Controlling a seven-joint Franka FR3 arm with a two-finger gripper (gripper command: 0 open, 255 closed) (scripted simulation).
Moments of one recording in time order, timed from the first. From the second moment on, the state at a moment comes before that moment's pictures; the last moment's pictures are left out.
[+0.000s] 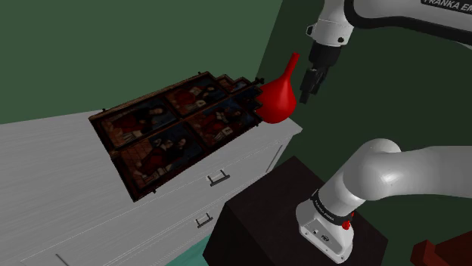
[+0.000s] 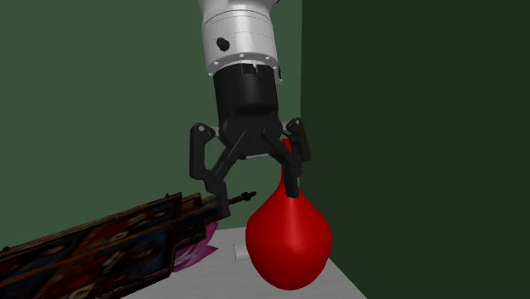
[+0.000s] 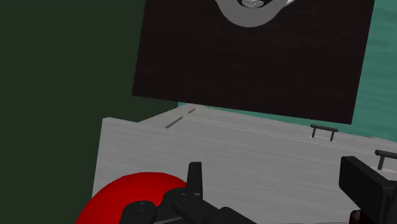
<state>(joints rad) 0.01 -0.83 0.07 -2.44 -0.04 1.47 -0.11</state>
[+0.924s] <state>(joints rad) -0.09 -0.45 -0.05 -2.03 -0.06 1.49 -0.12</state>
